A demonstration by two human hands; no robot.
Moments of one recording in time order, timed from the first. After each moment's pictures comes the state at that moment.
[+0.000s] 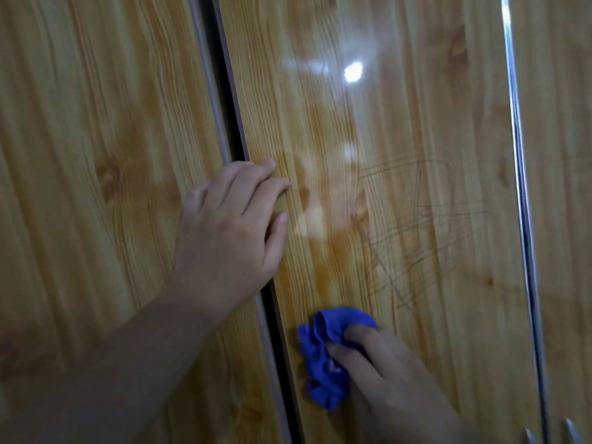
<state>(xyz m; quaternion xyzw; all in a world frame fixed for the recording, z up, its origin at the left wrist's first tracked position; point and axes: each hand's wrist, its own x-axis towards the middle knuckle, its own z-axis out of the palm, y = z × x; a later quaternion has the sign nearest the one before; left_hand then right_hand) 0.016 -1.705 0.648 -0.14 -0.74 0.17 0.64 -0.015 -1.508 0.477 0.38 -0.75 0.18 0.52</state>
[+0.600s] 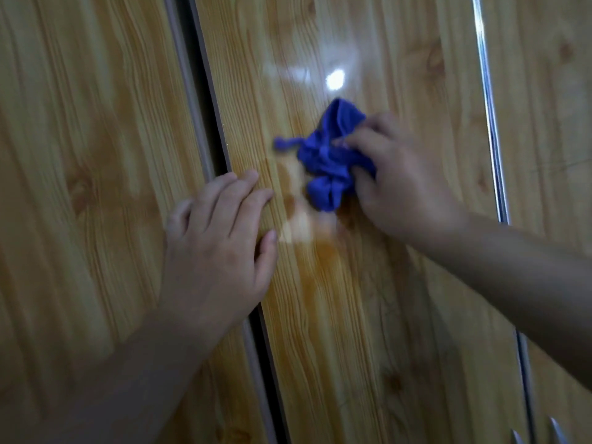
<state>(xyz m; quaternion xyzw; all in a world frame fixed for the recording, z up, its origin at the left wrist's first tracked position) 0.012 -1.701 0.637 -0.12 -0.74 0.16 0.65 -0.040 -1.465 0.680 0.29 -0.70 0.24 0.61</state>
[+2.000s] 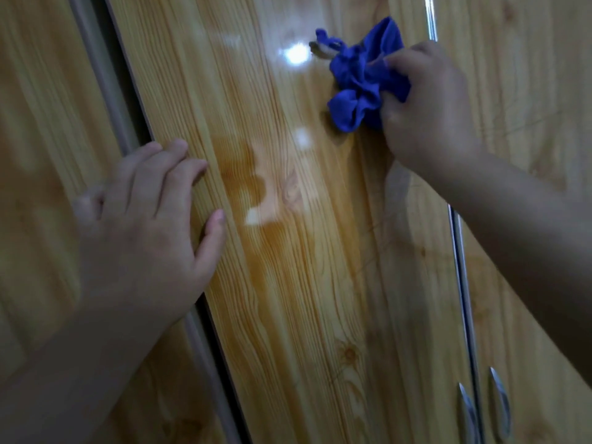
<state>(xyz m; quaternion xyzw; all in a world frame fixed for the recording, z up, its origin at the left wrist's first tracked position) 0.005 -1.698 0.631 -0.12 -0.73 0.14 0.66 -0.069 -1.390 0.691 0.15 -0.71 0.31 0.62</state>
